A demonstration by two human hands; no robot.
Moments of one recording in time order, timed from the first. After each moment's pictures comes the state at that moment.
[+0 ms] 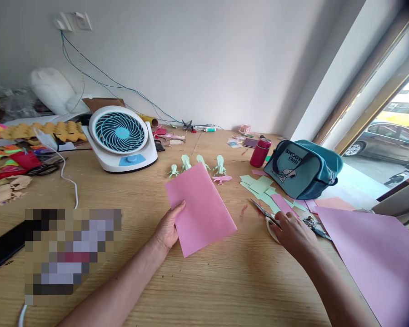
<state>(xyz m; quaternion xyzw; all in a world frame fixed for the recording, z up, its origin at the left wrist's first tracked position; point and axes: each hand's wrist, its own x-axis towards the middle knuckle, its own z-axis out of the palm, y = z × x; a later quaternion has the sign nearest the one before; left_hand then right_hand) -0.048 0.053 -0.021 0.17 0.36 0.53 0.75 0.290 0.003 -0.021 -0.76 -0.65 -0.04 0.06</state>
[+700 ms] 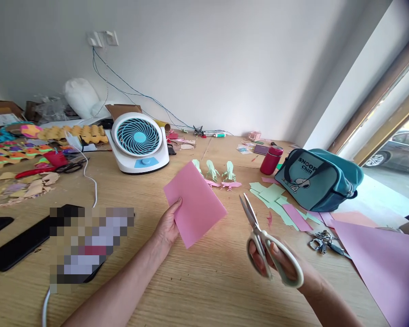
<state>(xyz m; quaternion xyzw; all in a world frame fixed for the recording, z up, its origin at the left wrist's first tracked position) -0.069 0.066 -0.013 0.10 0.34 0.60 0.72 0.220 -0.024 0.002 -0.32 -0.62 0.62 0.35</state>
